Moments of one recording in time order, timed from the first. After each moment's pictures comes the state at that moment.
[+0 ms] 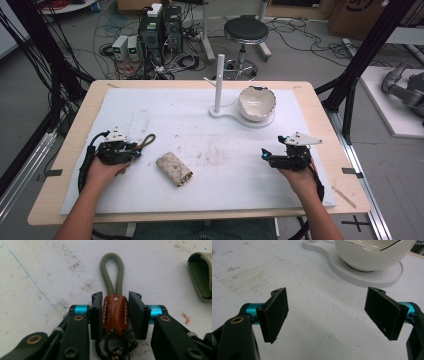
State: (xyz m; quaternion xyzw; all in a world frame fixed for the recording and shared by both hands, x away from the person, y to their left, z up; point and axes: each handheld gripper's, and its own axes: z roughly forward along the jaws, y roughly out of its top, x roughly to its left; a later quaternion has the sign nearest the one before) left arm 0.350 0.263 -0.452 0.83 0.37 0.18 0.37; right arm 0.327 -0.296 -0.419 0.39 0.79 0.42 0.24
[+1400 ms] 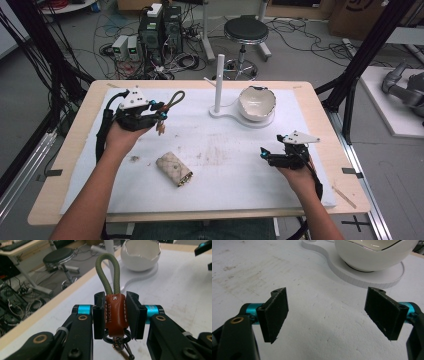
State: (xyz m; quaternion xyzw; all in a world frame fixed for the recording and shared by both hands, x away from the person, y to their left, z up) left arm 0.375 0.174 -0.315 0.80 0.25 0.26 0.48; right arm 0.333 -0.294 -0.422 0.39 0.79 0.41 0.24
